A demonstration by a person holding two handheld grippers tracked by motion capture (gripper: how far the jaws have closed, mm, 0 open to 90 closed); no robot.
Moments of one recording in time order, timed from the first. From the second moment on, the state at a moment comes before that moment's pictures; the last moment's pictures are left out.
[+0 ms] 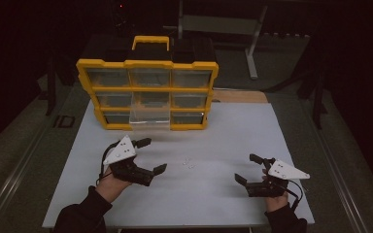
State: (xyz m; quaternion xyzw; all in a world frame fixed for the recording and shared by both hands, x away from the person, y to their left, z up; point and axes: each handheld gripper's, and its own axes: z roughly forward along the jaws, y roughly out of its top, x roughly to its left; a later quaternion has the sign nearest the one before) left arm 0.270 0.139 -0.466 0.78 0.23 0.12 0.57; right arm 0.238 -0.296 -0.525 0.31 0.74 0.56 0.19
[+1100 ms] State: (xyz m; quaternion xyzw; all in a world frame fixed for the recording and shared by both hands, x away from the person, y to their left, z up) left arm 0.302 0.085 -0.522 0.81 0.23 0.08 0.53; right arm 0.239 -0.294 -0.528 0.31 0.75 0.56 0.19
